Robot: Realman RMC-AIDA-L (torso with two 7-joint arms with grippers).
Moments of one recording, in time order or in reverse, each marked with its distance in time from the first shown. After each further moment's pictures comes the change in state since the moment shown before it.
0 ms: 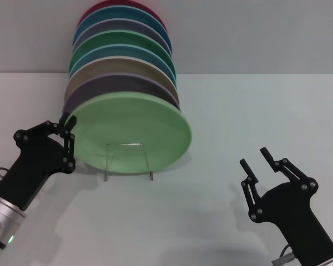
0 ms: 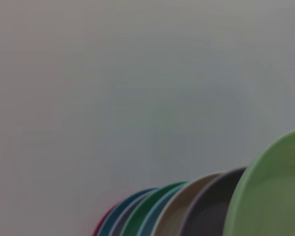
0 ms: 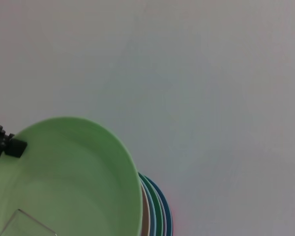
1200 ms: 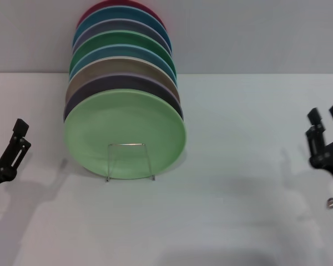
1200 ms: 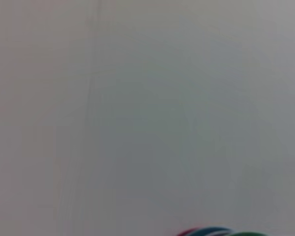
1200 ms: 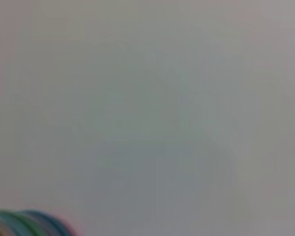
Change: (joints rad) left arm 0.155 0.001 -0.151 -0.028 -0.009 0.162 -0.361; right arm 0.055 -0.006 0.264 -0.169 0.000 -0.027 0.569
